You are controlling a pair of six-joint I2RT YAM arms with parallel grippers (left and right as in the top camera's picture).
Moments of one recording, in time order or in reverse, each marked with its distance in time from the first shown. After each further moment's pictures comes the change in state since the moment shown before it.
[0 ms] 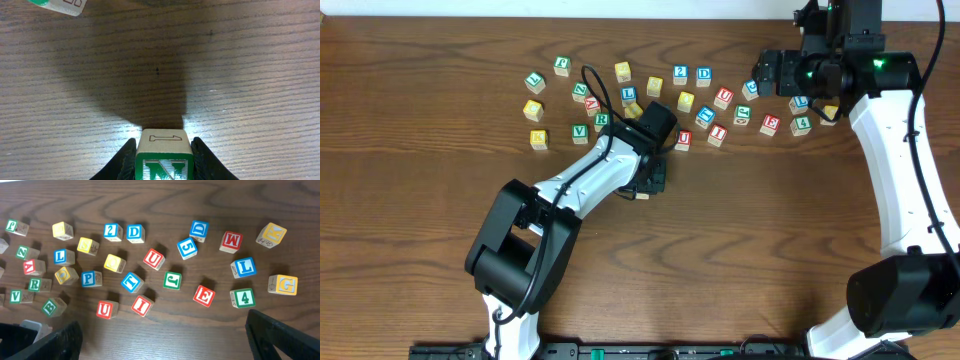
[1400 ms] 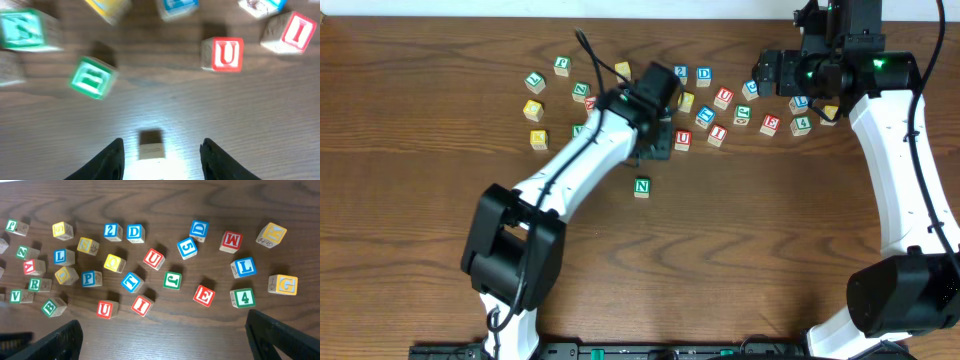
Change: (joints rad) left arm 0.048 -0.001 0.273 -0.134 0.000 0.077; right arm 0.000 0.000 0.000 0.000 0.000 0.000
